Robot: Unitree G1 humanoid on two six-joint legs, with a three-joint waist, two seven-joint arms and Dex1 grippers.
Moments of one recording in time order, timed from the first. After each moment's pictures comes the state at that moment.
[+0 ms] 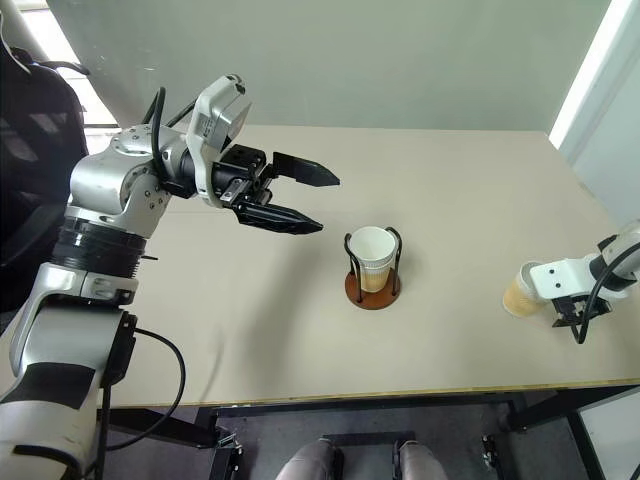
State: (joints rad) left arm -1.18 0.71 -0.23 0.45 -0.60 0.47 -1.58; right arm -0.81 -1.14 0.37 0.65 -0.30 -0.37 1.53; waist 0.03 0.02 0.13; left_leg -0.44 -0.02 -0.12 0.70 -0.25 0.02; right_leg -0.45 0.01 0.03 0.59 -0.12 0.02
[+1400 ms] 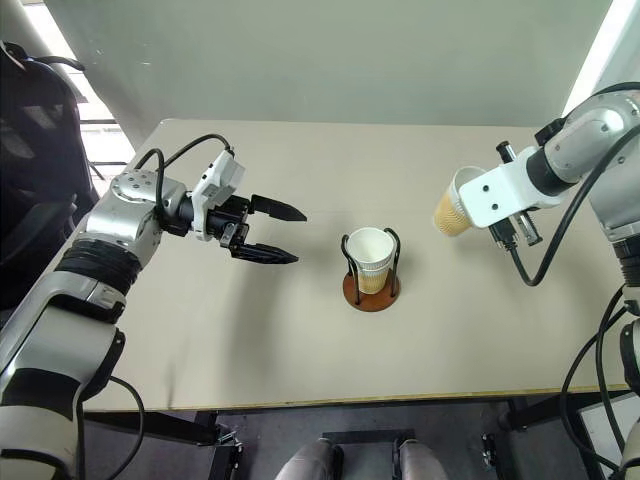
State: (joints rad) left arm -1.17 0.78 -0.53 0.86 -0.63 -0.03 -1.58; right arm -1.20 -0.99 0.41 0.26 -0.24 -0.18 1.61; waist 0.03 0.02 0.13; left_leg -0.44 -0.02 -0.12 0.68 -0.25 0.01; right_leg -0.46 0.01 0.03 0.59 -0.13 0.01
